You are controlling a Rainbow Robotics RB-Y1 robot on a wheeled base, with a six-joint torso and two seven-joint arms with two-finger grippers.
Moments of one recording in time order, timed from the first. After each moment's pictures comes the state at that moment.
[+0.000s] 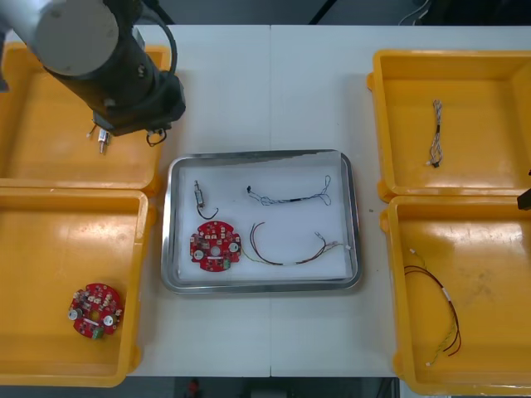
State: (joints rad) right arm -0.33 -0.98 -0.14 -1.91 -0.98 1.85 1.11; left arm -0.98 0.82 -0.51 -1.77 0.93 1.67 -0.45
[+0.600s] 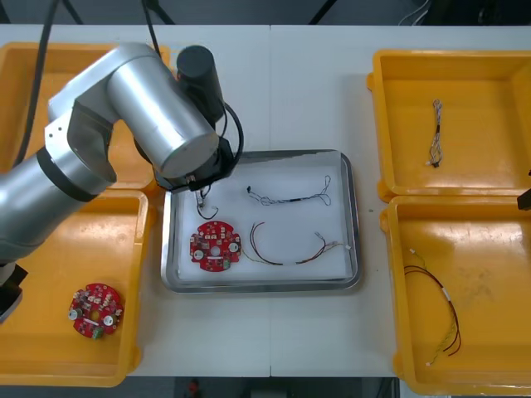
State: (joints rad) right arm -0.33 -0.98 -0.14 -1.91 -0.98 1.85 1.11; left arm -0.84 0.56 -0.64 -1.79 0.56 1.69 -0.29
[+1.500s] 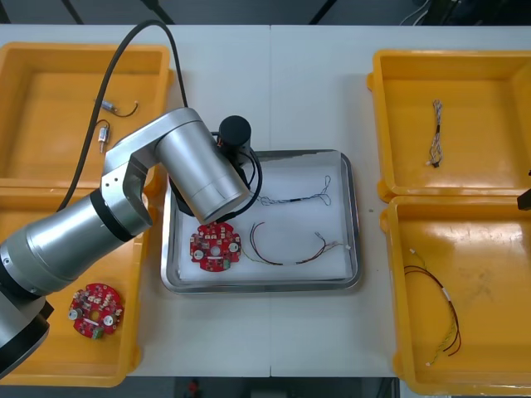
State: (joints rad) right arm -0.33 -0.98 -0.14 -1.91 -0.98 1.85 1.11; left arm -0.77 0.46 -0.75 -1.66 0.35 1.55 -0.25
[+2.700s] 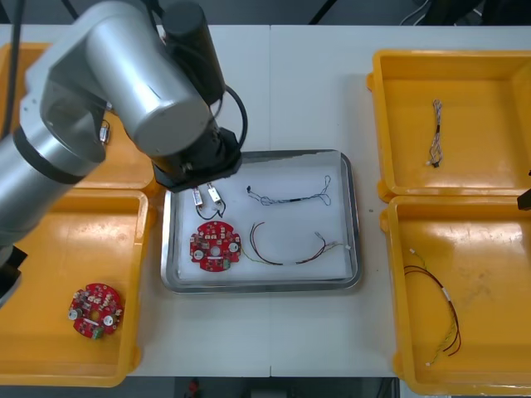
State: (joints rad) right arm -0.33 -0.98 -0.14 -1.91 -0.98 1.85 1.11; left arm -0.89 0.58 -0.56 -1.88 0.75 1.81 -0.25
